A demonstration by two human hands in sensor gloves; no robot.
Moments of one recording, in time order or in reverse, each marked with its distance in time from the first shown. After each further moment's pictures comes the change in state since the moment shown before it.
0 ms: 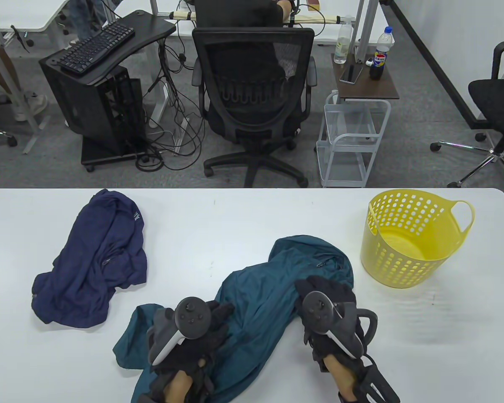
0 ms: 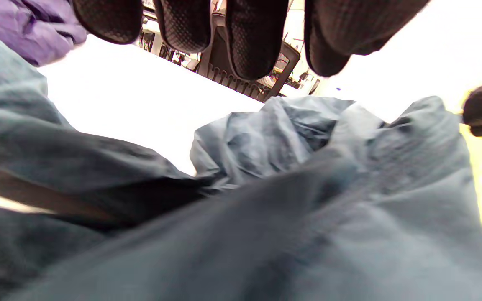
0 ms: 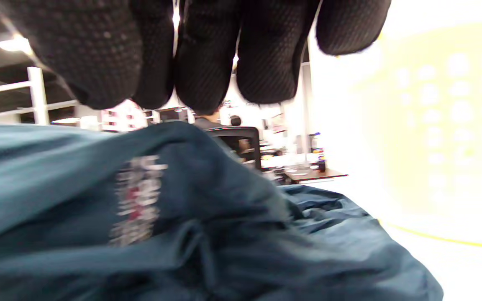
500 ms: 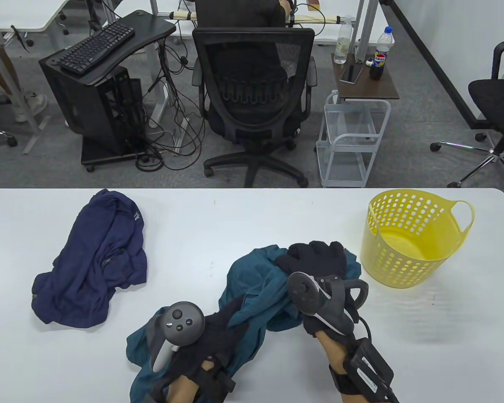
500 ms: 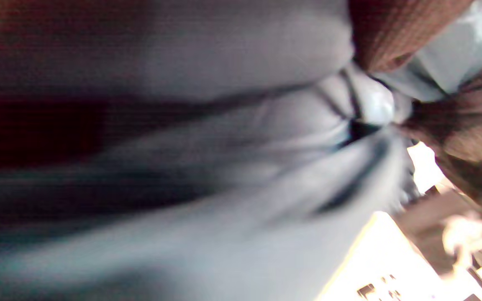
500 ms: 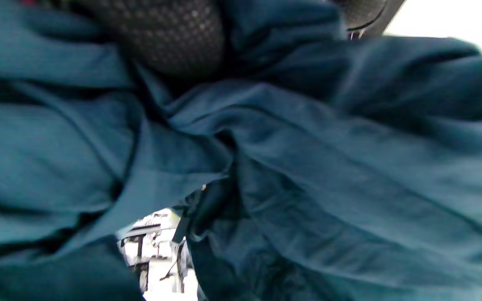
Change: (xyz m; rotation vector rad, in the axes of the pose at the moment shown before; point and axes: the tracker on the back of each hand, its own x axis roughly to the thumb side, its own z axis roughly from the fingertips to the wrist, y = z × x) left_hand 0.018 -0.002 0.007 0.065 -0.233 0.486; right_hand 0.035 -0.053 -0.050 -0.314 -0.077 0.110
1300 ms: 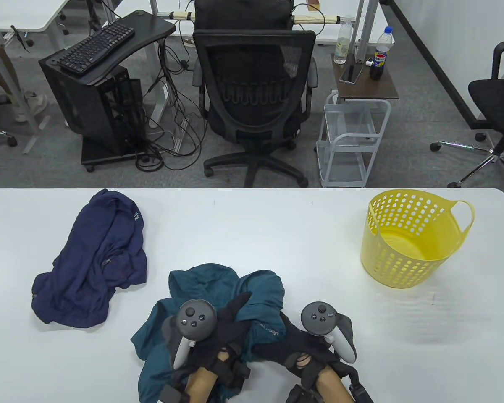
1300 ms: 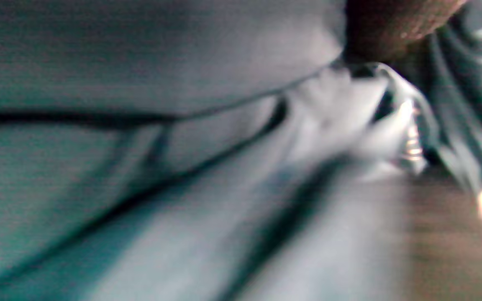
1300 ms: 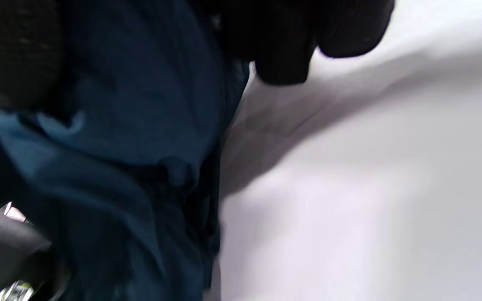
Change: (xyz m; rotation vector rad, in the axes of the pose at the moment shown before) left_hand -0.024 -0.024 -0.022 0.129 0.108 0.116; right_hand -0.017 0.127 0.104 0.882 0.331 -0.850
